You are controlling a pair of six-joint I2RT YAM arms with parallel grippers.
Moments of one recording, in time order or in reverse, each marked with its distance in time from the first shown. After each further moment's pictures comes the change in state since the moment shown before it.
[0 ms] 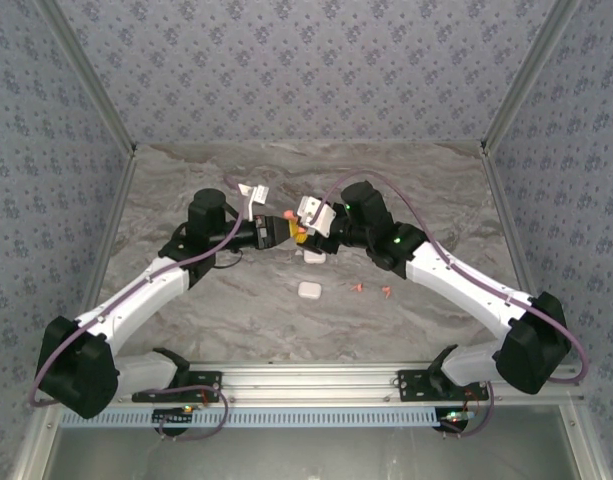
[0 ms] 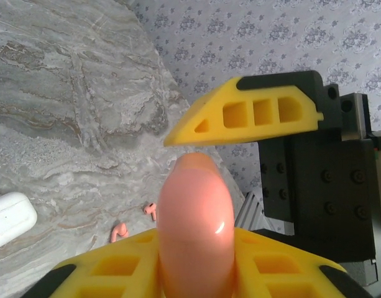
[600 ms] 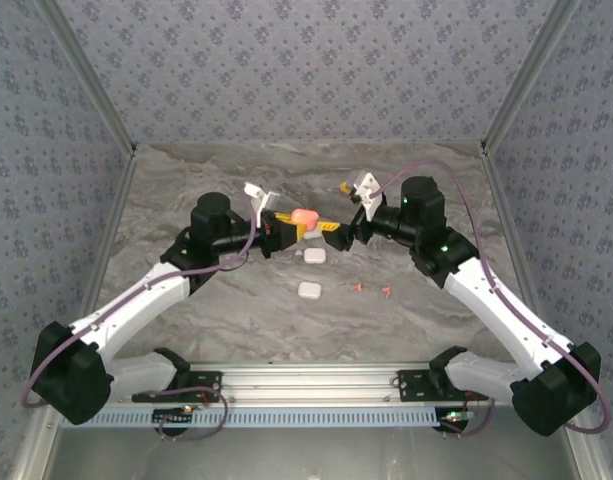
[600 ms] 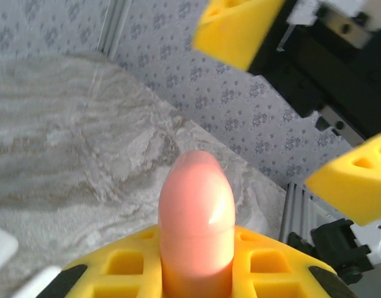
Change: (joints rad) left arm -0.099 -0.045 0.006 0.061 -0.107 0.354; right arm -0.221 -0.228 -0.096 0.100 -0.271 0.344
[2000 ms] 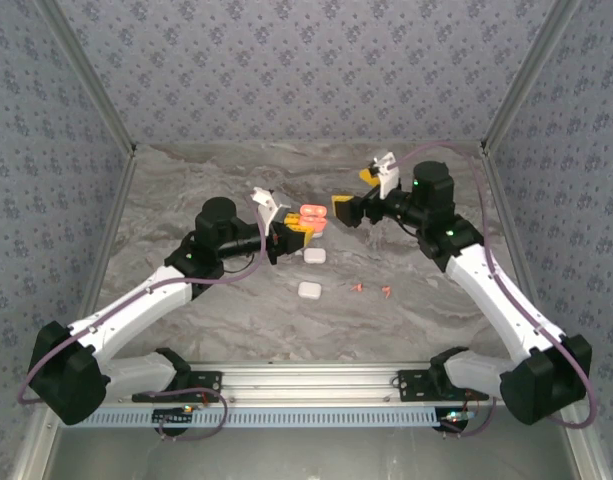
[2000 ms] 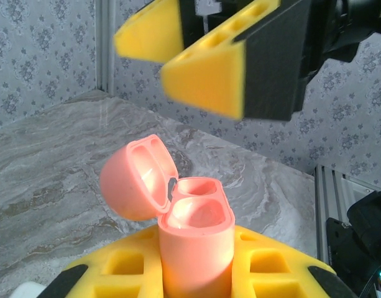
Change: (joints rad) left arm -0.062 -0.005 -0.002 0.034 -0.056 0.208; right arm -0.143 0.042 0.054 -0.025 0.032 0.177
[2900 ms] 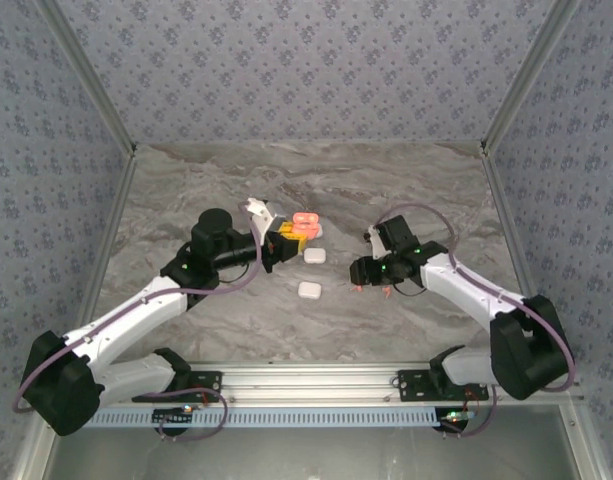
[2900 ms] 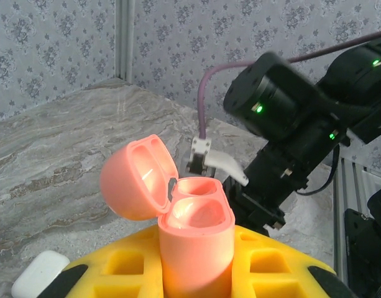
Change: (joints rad) left arm -0.002 -0.065 -0.093 0.002 -0.063 0.017; right arm 0.090 0.179 -0.303 -0.376 0.246 0.347
